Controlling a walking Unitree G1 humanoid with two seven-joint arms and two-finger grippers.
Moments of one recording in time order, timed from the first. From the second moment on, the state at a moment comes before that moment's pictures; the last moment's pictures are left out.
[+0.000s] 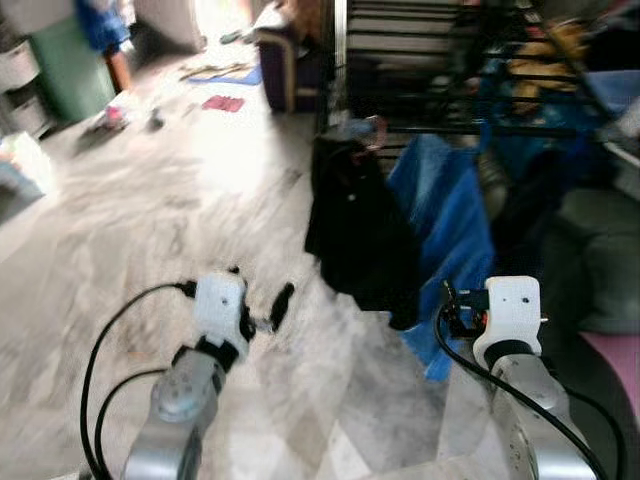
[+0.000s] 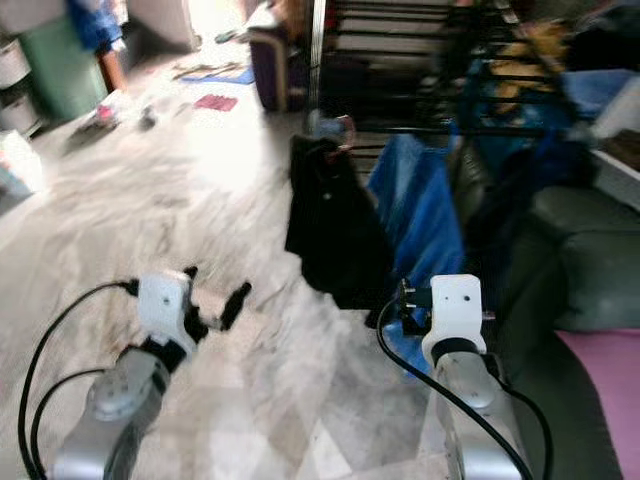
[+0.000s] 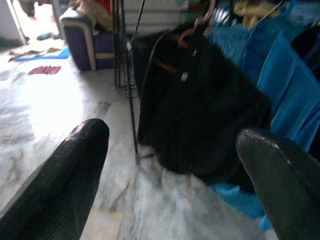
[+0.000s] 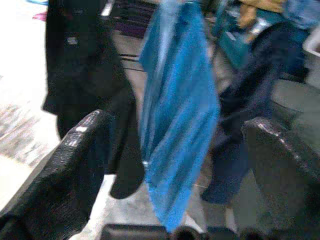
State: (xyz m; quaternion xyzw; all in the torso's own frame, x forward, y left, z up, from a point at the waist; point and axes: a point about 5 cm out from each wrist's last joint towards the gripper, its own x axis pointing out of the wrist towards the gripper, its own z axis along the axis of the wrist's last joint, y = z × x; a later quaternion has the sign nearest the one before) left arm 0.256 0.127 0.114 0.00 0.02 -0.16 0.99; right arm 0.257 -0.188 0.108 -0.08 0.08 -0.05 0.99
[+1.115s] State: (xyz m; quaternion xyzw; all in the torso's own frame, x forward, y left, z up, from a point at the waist) left arm 0.255 0.112 0.108 -0.02 0.03 -0.19 0.98; right arm 0.254 -0.192 0.098 -0.09 0.10 -0.04 0.99
